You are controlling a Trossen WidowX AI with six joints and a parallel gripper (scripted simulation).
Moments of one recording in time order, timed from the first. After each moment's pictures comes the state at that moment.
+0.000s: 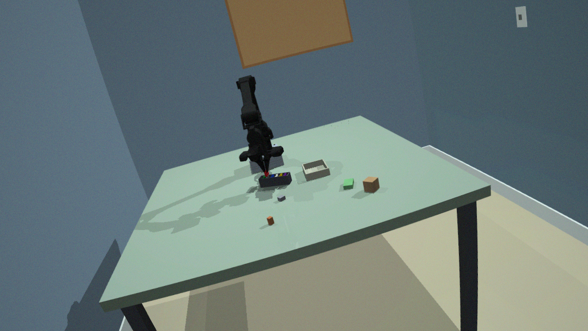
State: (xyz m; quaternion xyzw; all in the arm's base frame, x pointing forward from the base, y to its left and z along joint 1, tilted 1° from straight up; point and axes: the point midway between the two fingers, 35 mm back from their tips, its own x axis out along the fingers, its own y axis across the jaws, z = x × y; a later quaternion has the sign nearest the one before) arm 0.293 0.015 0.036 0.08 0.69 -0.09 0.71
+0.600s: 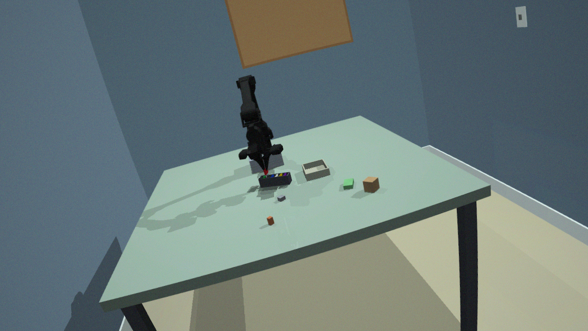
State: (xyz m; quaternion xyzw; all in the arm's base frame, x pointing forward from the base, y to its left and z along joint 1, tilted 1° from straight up) arm 0.293 0.015 0.045 0.08 0.69 -0.09 0.71
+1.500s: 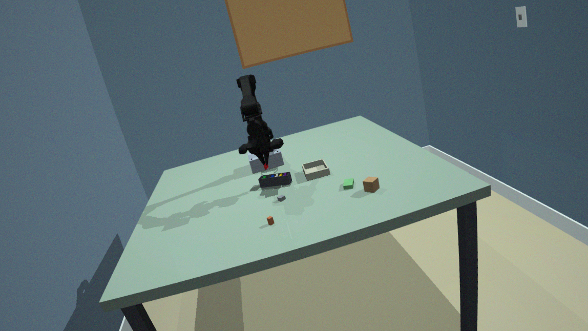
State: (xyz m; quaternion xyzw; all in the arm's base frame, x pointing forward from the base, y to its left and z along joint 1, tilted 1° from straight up) arm 0.293 0.022 0.069 0.08 0.69 -0.09 0.71
